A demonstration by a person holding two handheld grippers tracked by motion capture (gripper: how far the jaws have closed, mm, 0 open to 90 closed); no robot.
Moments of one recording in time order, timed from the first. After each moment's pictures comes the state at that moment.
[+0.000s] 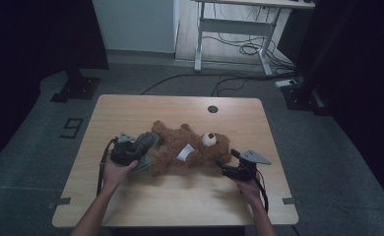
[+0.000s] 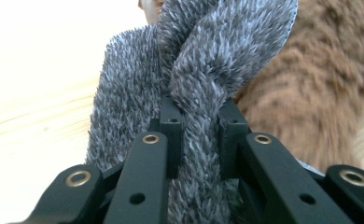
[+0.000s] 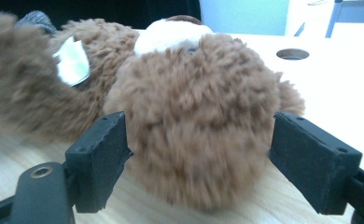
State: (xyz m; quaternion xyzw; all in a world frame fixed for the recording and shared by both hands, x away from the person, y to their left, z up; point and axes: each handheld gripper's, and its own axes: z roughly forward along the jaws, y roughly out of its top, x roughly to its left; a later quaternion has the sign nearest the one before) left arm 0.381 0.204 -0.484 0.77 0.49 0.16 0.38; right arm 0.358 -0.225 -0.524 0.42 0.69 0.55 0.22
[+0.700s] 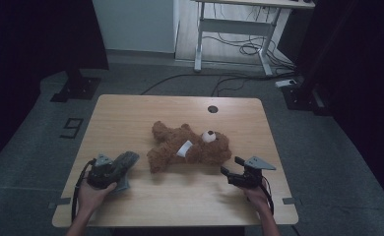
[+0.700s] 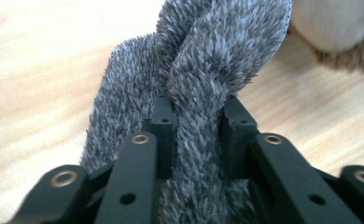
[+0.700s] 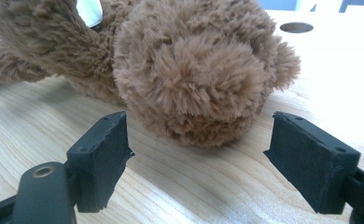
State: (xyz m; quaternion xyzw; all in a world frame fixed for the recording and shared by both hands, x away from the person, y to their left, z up) left arm 0.321 0.260 -0.516 0.78 0.50 0.16 0.35; right arm 0.343 -0.243 -0.535 0.41 0.72 0.52 0.20
